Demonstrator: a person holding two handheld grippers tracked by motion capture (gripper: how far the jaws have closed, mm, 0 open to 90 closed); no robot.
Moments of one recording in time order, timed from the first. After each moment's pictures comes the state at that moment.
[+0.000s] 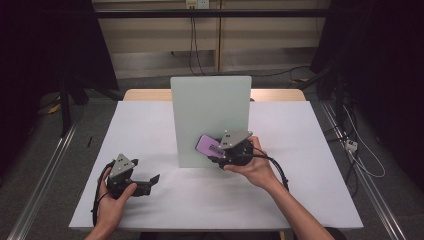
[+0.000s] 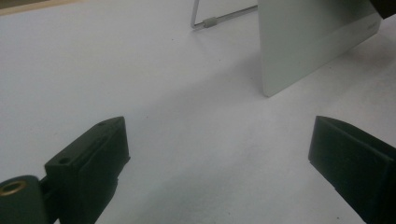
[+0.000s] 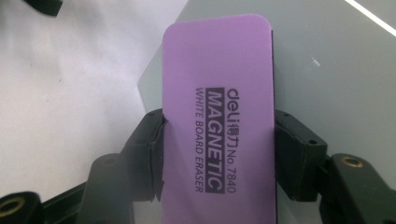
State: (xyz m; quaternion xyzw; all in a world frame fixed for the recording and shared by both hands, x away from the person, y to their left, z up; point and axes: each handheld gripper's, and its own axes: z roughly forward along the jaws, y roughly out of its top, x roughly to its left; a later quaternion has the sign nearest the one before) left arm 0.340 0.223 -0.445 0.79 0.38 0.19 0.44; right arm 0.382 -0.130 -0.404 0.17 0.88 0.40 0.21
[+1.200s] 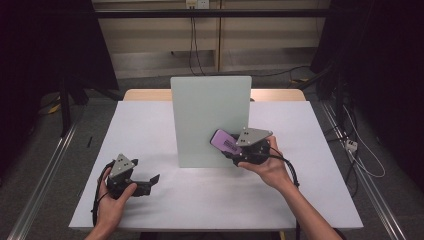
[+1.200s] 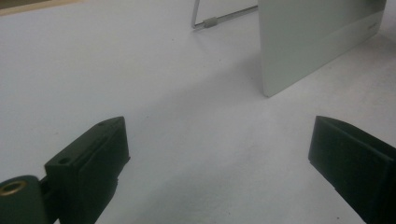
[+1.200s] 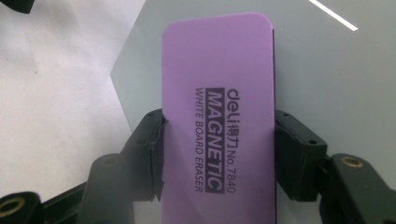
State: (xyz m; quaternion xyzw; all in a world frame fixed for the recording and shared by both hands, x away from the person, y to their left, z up) left arm 0.340 0.224 -0.445 0.80 0.37 0.19 0.44; right arm 0.376 -0.170 -0.397 0.20 0.86 0.41 0.23
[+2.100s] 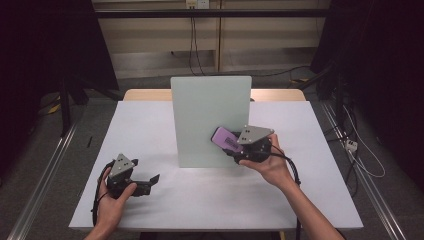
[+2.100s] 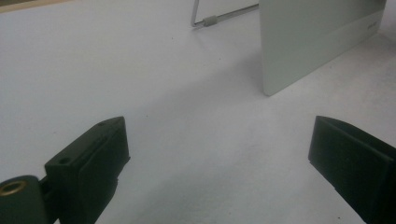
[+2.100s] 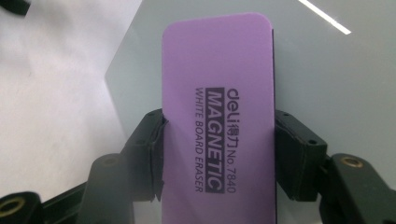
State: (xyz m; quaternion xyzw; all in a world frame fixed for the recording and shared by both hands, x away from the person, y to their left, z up) left arm 0.341 0.223 -0.446 0.80 0.37 0.19 0.44; right arm 0.377 -0.174 -0.394 0.19 0.86 0.41 0.24
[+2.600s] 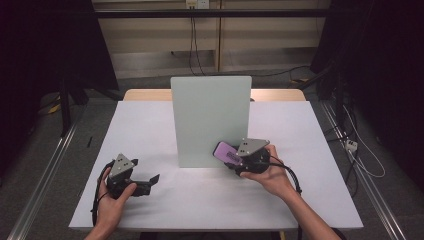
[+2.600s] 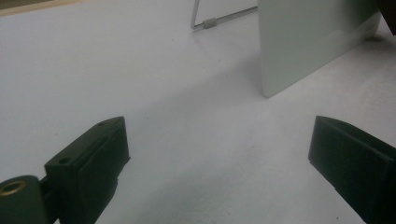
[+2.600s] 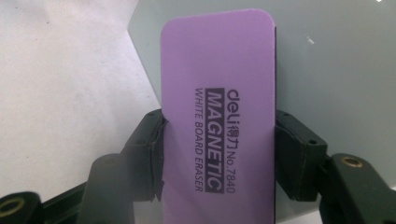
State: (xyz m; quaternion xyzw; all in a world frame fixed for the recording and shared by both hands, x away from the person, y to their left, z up) left arm 0.340 0.224 -0.445 0.79 0.38 0.19 0.44; right arm 0.366 -0.174 -0.425 0.20 0.88 0.38 0.20
